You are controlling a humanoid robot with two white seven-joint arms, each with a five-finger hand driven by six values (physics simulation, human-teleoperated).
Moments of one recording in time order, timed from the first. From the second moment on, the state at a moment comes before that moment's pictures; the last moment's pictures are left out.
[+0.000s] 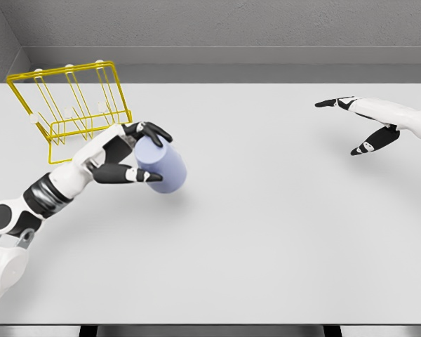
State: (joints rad) left arm -0.23 0.50 -0.34 -1.56 0.63 -0.31 -0.61; right arm -0.69 -0.77 0.56 -1.05 0.05 -0.61 0.61
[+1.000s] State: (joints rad) left arm -0.27 0.57 -0.20 -1.61 0.67 -0.30 -0.61; right arm -0.69 -0.77 0.56 -1.05 0.05 -0.61 0.61
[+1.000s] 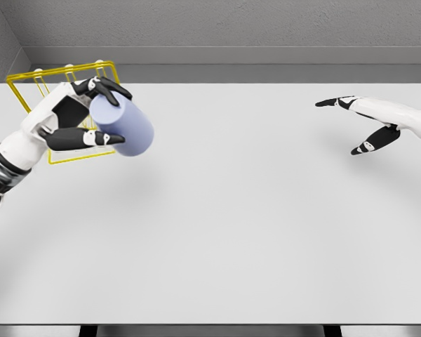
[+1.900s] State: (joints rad) left arm -0.39 0.58 -0.19 -1.50 0.67 -0.28 -0.61; right arm -0.69 -0.77 0.56 -1.05 0.05 -0.61 0.61
